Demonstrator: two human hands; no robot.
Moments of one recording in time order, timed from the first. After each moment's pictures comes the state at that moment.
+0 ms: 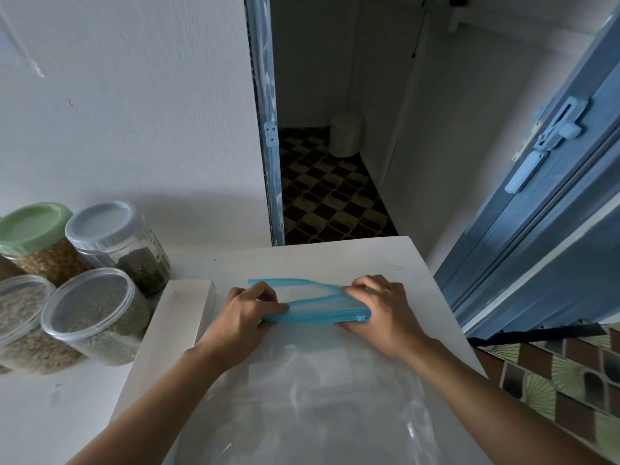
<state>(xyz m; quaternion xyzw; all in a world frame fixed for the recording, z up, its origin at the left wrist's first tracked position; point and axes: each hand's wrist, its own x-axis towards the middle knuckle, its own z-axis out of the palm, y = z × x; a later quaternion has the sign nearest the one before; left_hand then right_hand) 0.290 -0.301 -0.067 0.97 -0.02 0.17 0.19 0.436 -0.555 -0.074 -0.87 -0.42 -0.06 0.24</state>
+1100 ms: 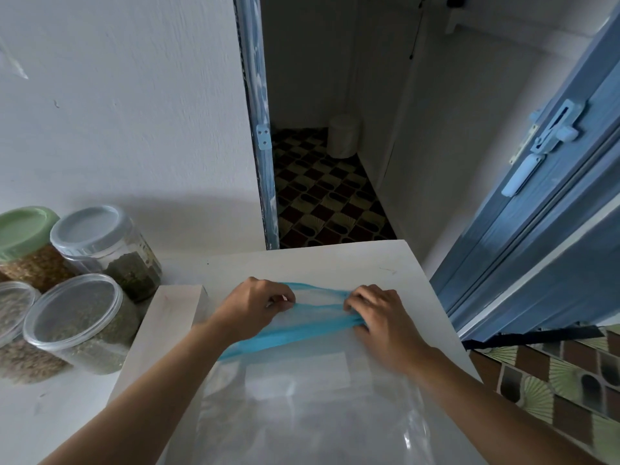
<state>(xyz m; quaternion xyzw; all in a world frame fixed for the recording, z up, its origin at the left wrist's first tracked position) 0.337 -0.303 -0.050 0.96 0.01 0.05 0.28 0.440 -0.567 -0.077 -0.85 -0.48 -0.08 0.19</state>
